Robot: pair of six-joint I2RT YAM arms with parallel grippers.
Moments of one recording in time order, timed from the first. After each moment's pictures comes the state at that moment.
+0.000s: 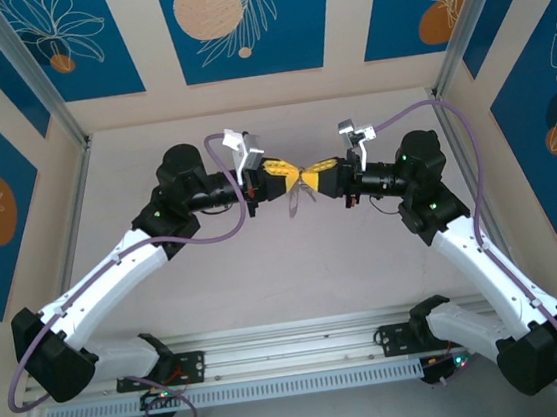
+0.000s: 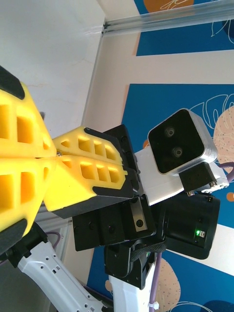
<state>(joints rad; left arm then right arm) -0.73 1.27 1.19 0.09 0.73 -0.16 0.37 0.99 0.94 0.08 -0.98 0.55</state>
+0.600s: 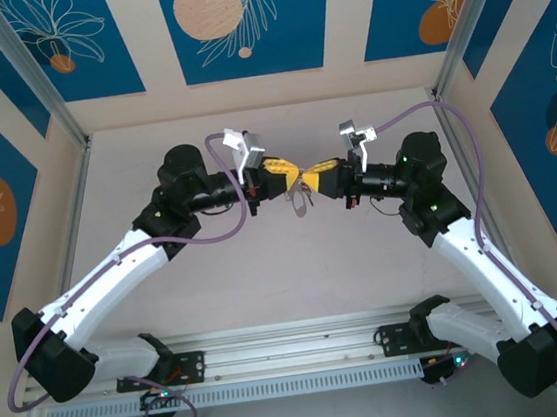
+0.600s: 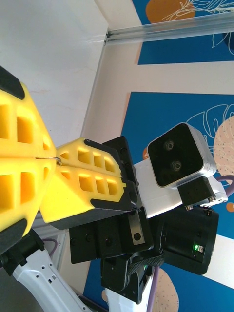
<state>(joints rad) -0.73 1.27 1.19 0.08 0.68 -0.16 0.37 0.98 0.92 0.08 -0.96 0.55</state>
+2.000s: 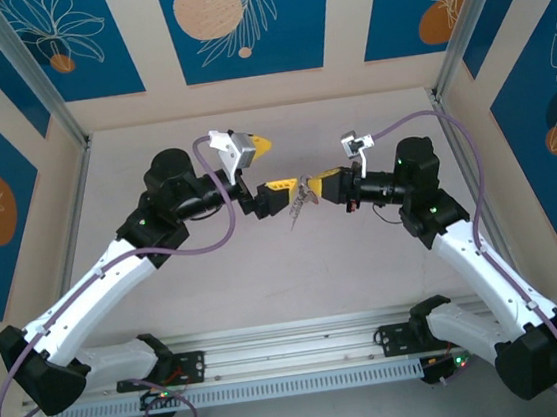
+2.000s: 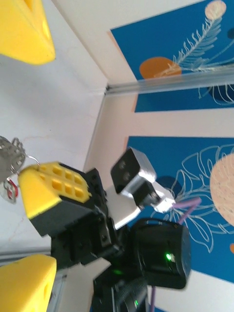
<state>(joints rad) -0.74 1.19 1.21 -0.05 0.45 -0.03 0.32 0.97 0.88 -0.07 -0.91 0.50</state>
